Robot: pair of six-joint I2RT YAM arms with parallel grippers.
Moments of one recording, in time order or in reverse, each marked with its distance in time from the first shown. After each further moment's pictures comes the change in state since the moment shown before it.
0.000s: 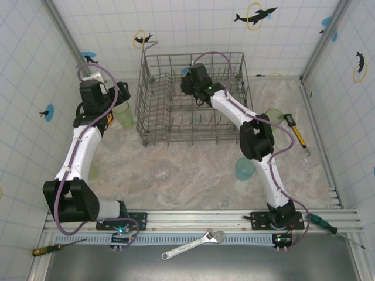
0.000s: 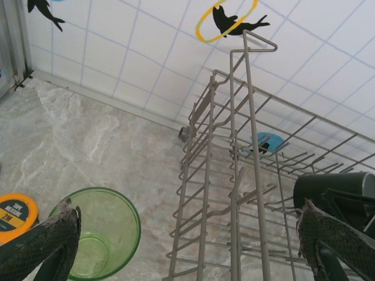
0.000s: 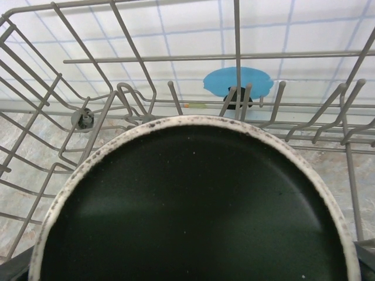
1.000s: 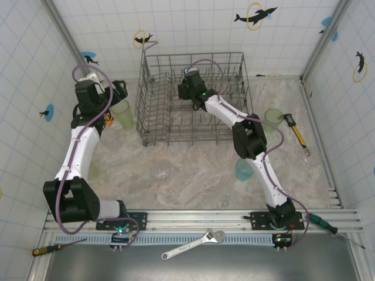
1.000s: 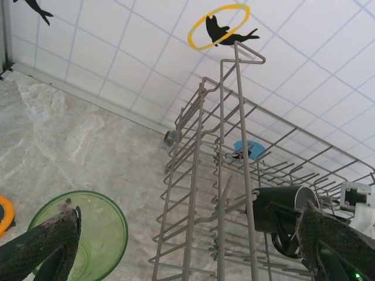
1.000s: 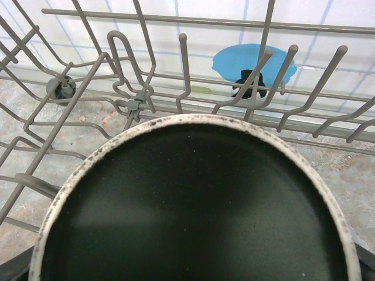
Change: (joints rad) left arm 0.046 0.002 -0.015 0.048 0.089 -0.070; right arm 0.019 0.125 0.046 0.072 0.017 -0.103
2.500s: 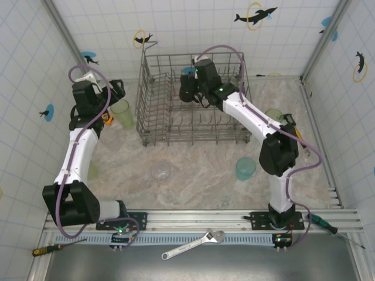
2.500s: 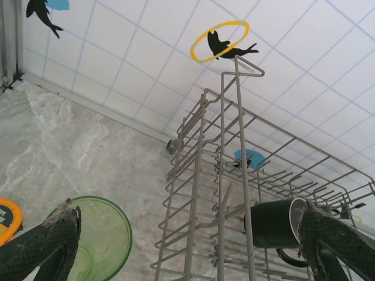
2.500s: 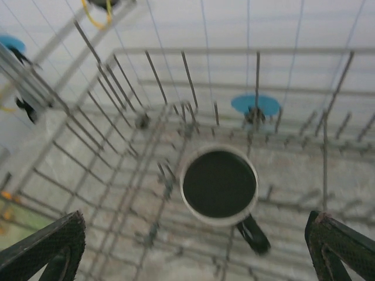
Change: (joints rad) left arm 0.011 -0.031 -0.005 0.002 -0.013 -0.007; right arm 0.041 -0.547 -0.396 -0.099 -0.030 0.069
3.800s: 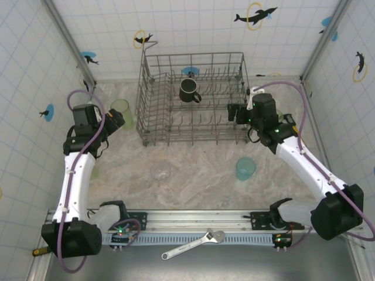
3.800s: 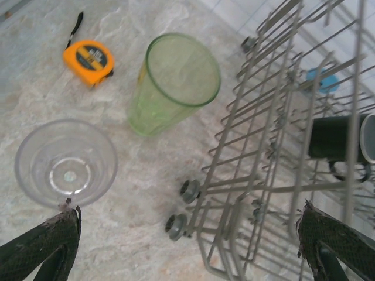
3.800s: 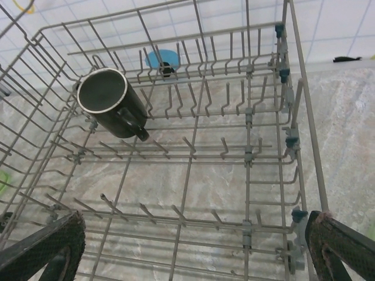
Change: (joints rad) left arm 0.000 -0.276 -0.143 -0.499 -0.101 -0.077; right arm -0.227 -0.753 -0.832 0.093 -0.089 0.003
